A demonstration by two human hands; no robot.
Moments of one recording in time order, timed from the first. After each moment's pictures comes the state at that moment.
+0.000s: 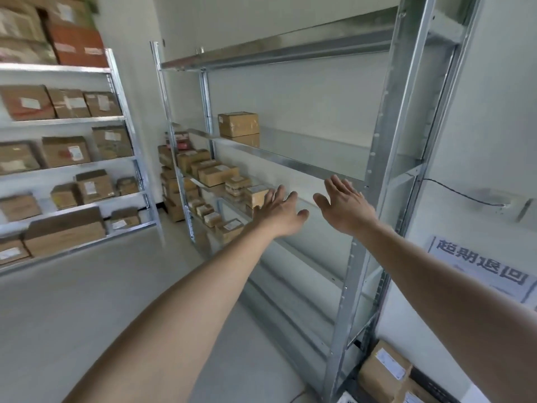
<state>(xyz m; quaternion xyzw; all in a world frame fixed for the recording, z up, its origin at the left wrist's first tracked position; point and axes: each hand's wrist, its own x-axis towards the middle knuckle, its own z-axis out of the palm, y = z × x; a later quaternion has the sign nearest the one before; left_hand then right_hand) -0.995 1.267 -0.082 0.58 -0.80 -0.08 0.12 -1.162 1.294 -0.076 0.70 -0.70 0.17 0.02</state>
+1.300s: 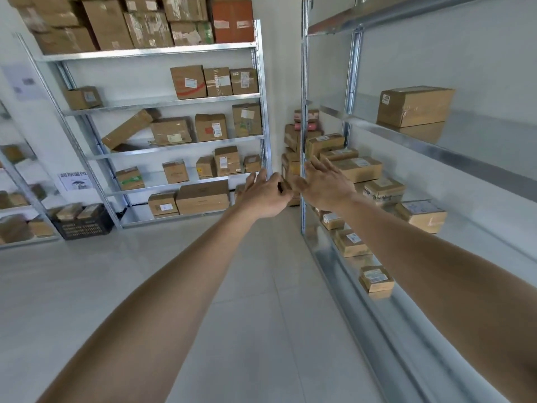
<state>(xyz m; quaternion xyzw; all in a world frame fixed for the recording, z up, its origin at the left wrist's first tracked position) -0.615 1.000 -0.085 0.78 -0.61 -0.07 0.12 -0.762 0.915 -0.093 0.86 -0.48 0.14 -0.03</state>
